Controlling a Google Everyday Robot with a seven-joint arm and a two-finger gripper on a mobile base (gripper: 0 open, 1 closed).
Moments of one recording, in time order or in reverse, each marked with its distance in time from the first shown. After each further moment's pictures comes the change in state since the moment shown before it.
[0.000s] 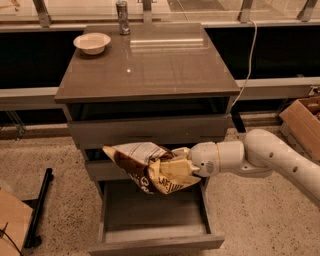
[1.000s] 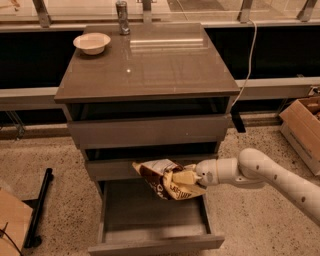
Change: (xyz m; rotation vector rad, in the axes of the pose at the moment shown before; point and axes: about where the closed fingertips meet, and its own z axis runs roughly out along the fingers) arm 0.132 -0.126 -0.010 0.158 0.085 0.254
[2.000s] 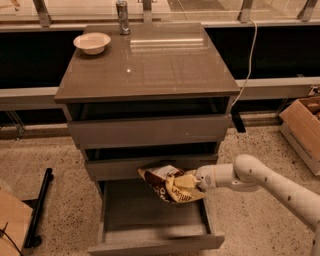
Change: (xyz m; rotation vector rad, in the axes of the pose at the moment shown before) arm 0.043 -0.060 0.017 0.018 0.027 0.083
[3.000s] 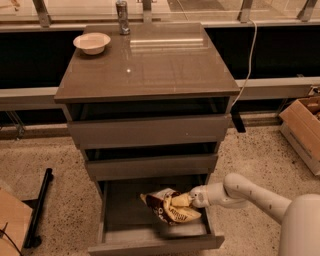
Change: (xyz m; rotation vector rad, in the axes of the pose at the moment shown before) arm 0.099 -0.052 0.050 0.002 0.091 0.226
